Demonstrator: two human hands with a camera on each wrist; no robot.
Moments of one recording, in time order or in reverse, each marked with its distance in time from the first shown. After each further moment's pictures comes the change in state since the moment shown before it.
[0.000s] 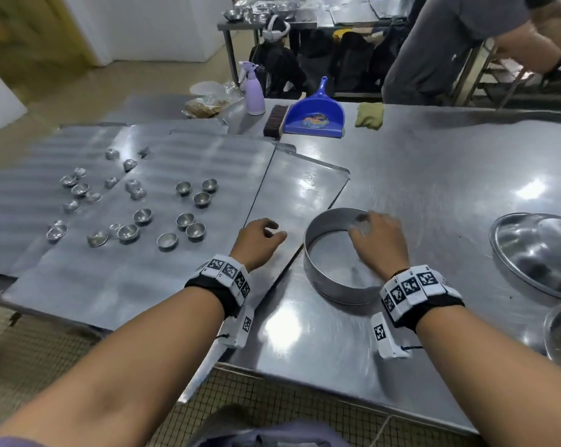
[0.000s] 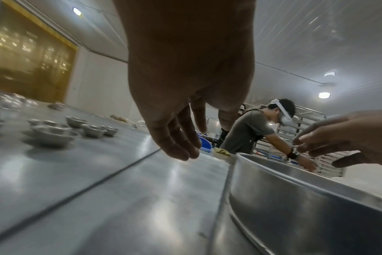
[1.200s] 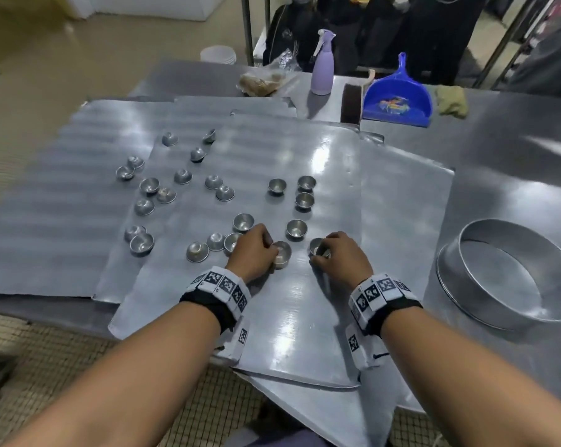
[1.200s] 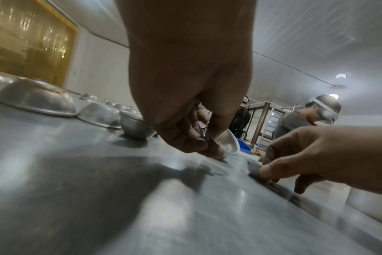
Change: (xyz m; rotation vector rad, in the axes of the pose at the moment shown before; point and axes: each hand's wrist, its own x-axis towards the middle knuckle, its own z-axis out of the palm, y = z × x) left_hand 0.072 -0.202 -0.224 0.027 -0.103 -0.060; right_hand 0.005 -0.263 0.246 -0.118 -0.356 -0.068
